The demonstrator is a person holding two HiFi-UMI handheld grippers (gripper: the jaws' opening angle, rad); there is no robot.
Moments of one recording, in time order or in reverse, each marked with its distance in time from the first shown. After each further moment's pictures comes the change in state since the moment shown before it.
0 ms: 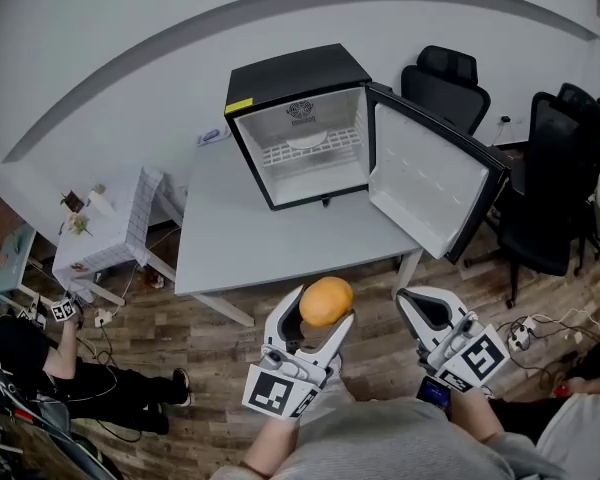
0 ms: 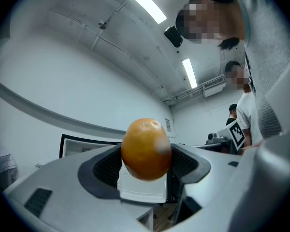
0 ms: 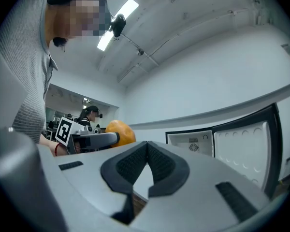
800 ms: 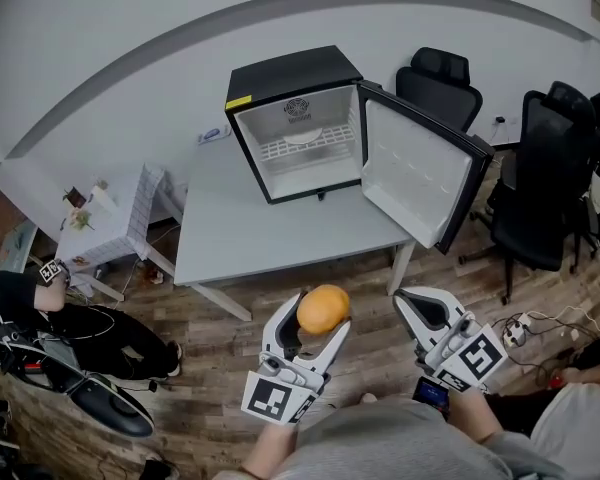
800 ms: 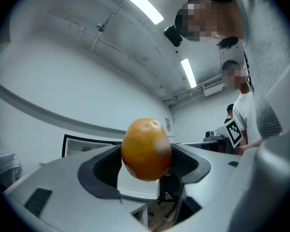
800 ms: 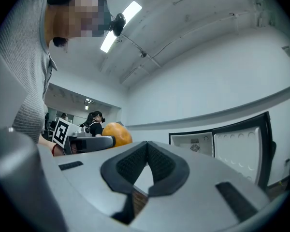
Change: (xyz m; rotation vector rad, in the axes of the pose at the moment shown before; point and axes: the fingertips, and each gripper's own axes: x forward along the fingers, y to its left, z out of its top) left arm -0.039 -0.046 0.006 0.003 0.011 0.017; right arm -0.041 0.030 0.013 -0.010 -0.003 0.012
